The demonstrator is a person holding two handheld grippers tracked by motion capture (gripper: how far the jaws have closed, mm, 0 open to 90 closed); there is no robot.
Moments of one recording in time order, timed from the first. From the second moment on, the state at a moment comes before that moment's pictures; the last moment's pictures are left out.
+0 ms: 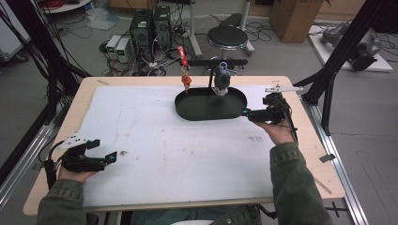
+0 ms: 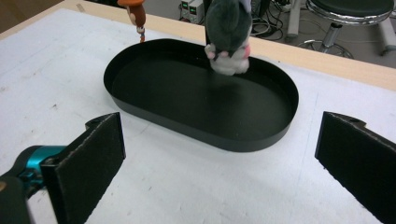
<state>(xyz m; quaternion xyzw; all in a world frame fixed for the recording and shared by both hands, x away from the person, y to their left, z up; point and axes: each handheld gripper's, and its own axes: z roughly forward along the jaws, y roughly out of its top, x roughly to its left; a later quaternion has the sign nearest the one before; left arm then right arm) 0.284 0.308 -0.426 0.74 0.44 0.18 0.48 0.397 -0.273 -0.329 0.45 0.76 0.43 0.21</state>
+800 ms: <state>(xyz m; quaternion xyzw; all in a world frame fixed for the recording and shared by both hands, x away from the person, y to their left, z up) 0.282 0.311 -0.428 0.73 0.44 0.18 0.48 0.349 -0.296 -0.387 0.45 0.73 0.47 0.21</state>
